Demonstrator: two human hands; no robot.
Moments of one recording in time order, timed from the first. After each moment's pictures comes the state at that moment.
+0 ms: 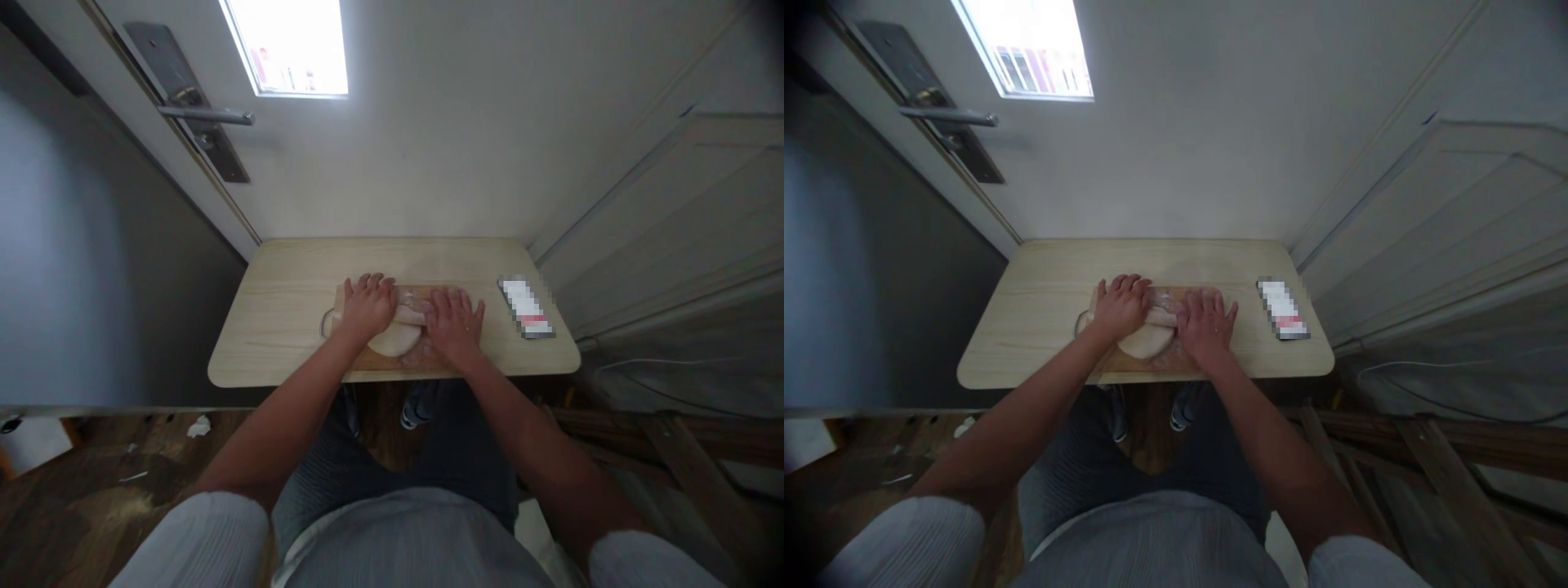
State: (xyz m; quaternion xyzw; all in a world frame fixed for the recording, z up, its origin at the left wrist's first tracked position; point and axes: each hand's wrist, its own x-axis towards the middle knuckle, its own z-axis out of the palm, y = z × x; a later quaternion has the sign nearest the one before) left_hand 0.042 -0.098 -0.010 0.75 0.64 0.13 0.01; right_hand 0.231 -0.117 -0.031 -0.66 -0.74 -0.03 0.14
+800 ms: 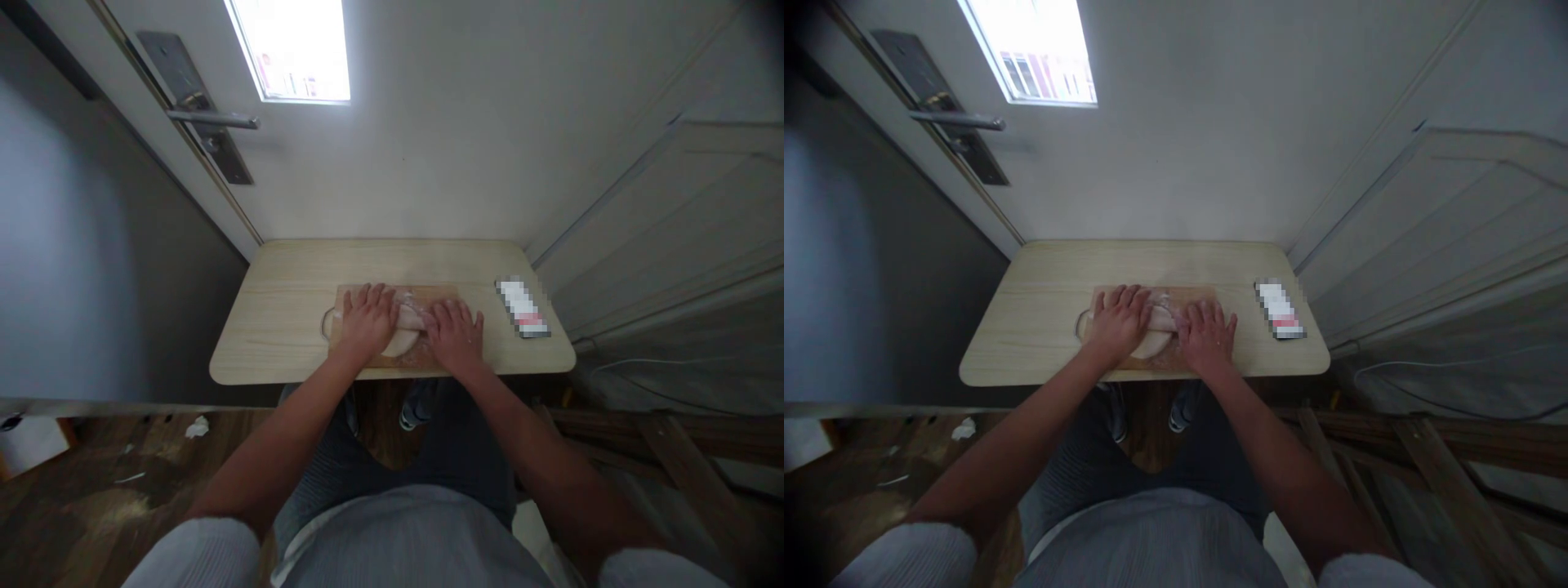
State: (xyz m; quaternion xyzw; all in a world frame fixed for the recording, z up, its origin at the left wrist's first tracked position) left_hand 0.046 -0.138 0.000 0.76 0.64 0.14 0.00; right_hand 0.238 -0.142 -0.030 -0.63 -0.76 -0.02 0.15
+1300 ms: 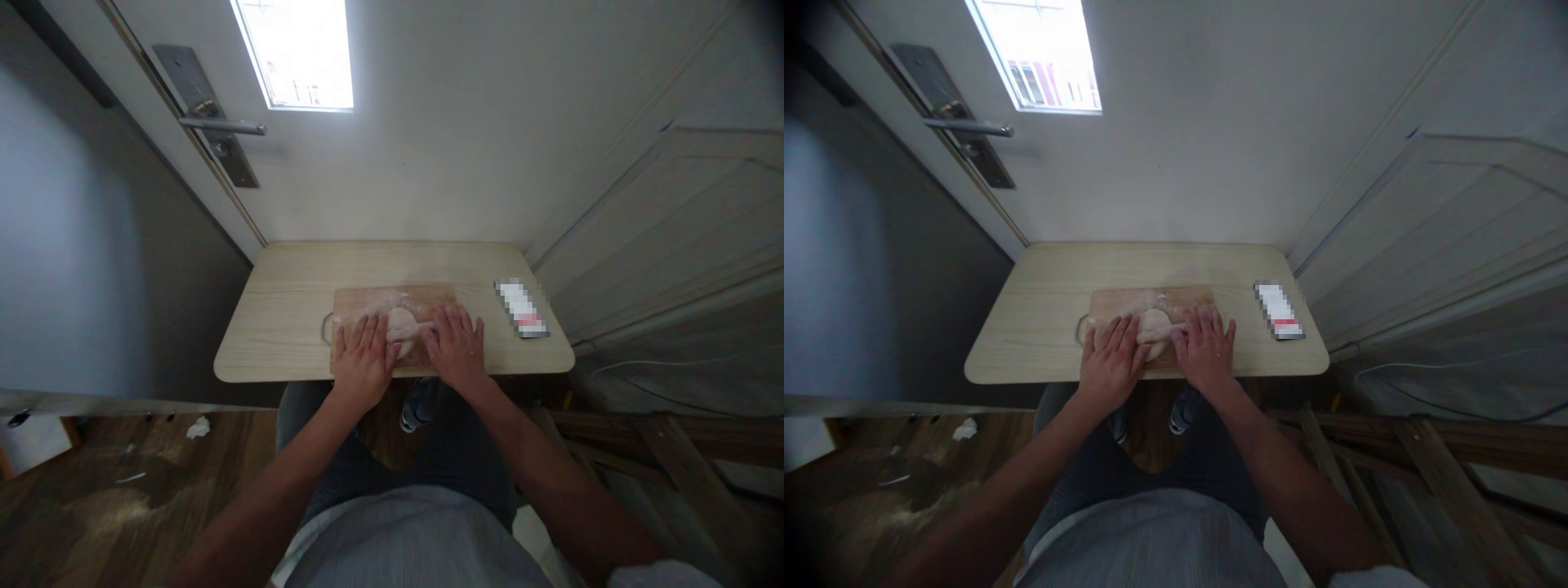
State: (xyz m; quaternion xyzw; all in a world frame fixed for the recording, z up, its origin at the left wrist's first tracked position) left_hand 0.046 -0.213 -0.012 0.75 0.65 0.16 0.01; right_hand 0.239 -0.167 -0.024 -0.61 -0.78 -0.03 0.17
